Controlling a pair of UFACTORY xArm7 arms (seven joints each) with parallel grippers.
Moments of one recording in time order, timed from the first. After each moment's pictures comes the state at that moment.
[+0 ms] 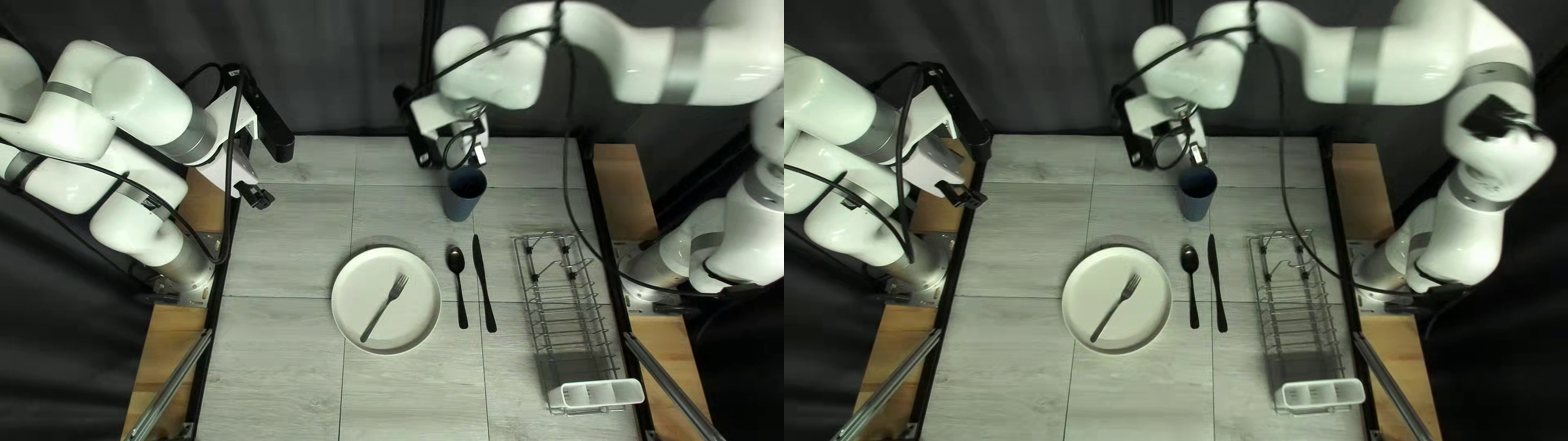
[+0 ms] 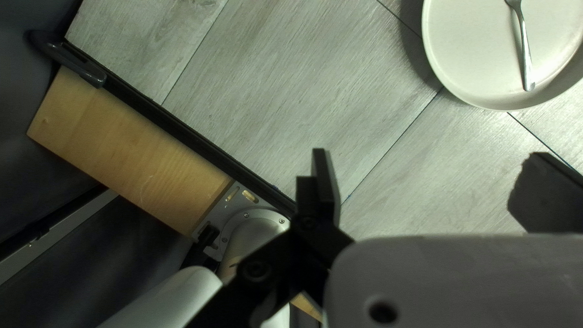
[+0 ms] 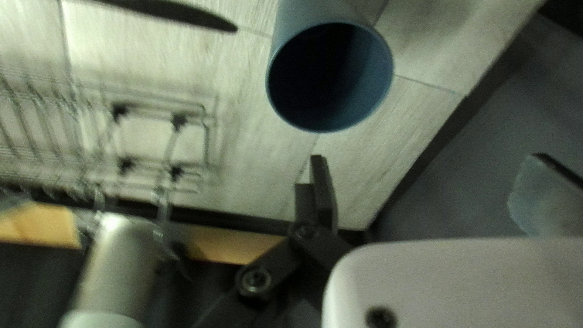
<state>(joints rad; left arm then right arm) -0.39 -1.03 0.23 0.68 0.40 1.57 -0.91 -0.33 0.01 0.02 1.34 -0.18 1.38 -0.37</state>
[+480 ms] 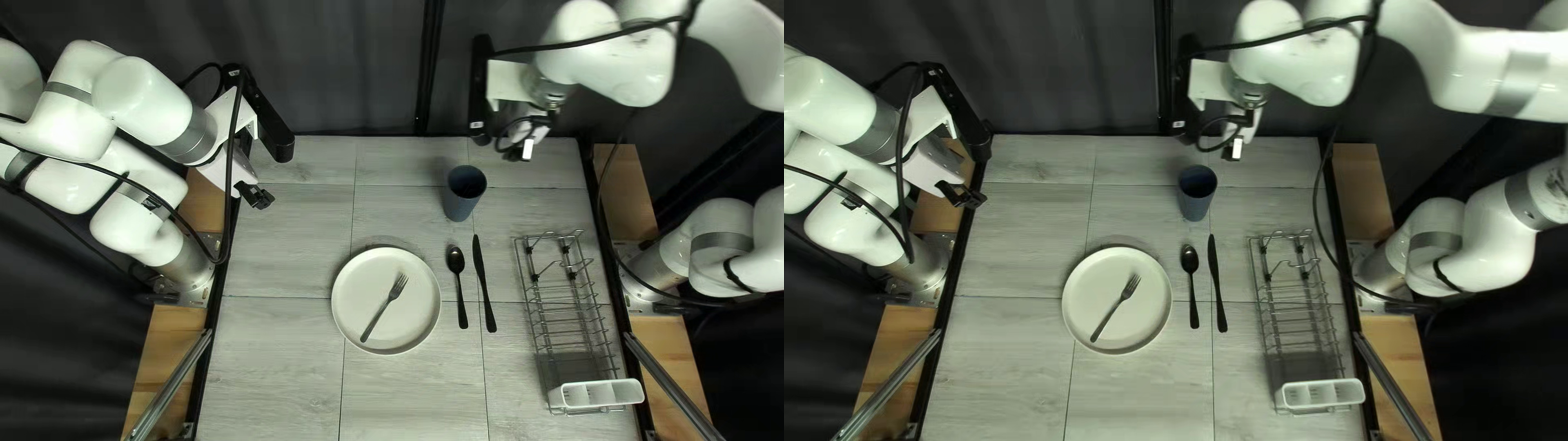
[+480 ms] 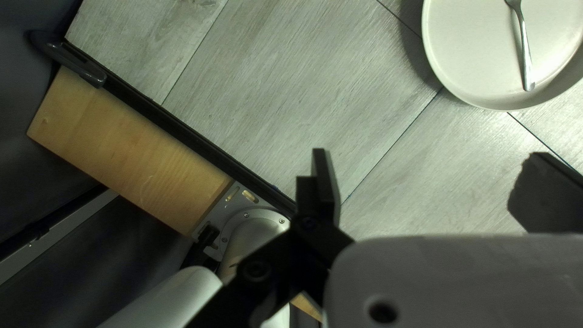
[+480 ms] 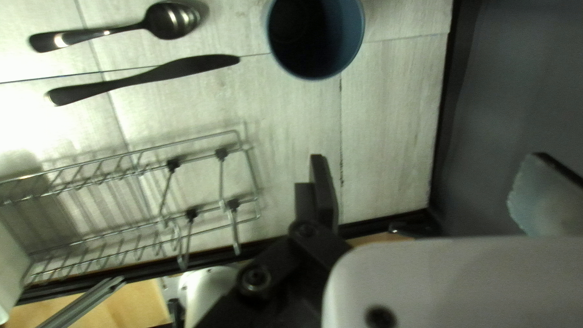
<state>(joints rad) -0.39 -1.03 0.23 0.68 0.40 1.57 -0.91 -0.33 -0.35 0.03 1.08 -0.14 1.33 -0.20</state>
